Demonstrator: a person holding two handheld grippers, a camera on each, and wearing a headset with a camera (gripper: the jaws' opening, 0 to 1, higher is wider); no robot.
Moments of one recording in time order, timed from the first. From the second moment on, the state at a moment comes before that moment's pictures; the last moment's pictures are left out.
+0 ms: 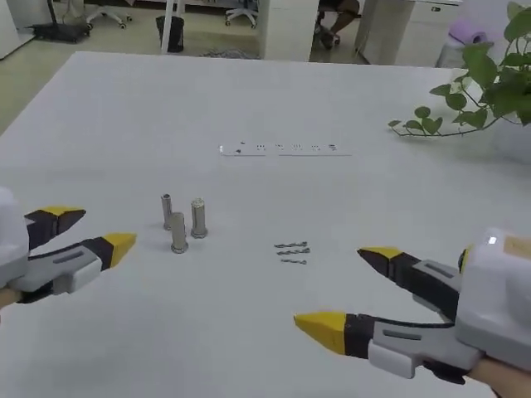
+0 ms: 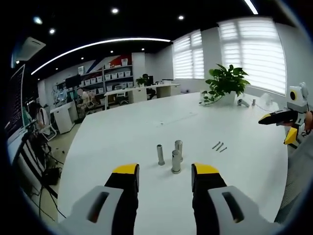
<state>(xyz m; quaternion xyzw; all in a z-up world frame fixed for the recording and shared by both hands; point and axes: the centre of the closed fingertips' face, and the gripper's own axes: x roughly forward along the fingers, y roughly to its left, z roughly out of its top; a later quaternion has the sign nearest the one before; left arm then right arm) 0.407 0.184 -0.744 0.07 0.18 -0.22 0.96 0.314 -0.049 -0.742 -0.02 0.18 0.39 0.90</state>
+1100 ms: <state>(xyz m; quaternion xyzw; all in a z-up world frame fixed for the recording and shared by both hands) 0.513 0.157 -0.815 0.09 0.22 -0.29 0.93 0.325 -0.051 -0.769 -0.02 0.21 0.37 0.90</state>
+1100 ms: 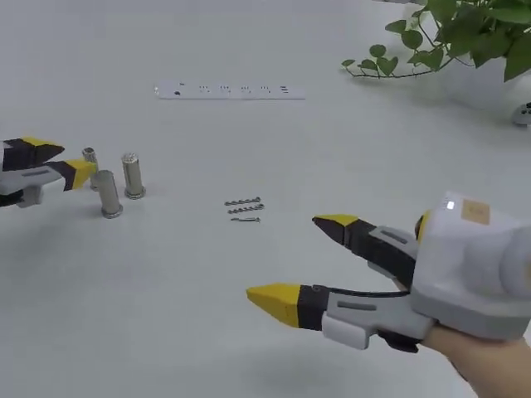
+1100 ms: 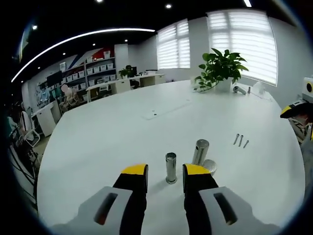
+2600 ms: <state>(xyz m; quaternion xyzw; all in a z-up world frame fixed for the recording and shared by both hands) 0.479 0.172 -0.817 0.07 0.24 -0.29 0.92 0.324 -0.049 -0.780 -0.03 0.23 0.37 0.90</state>
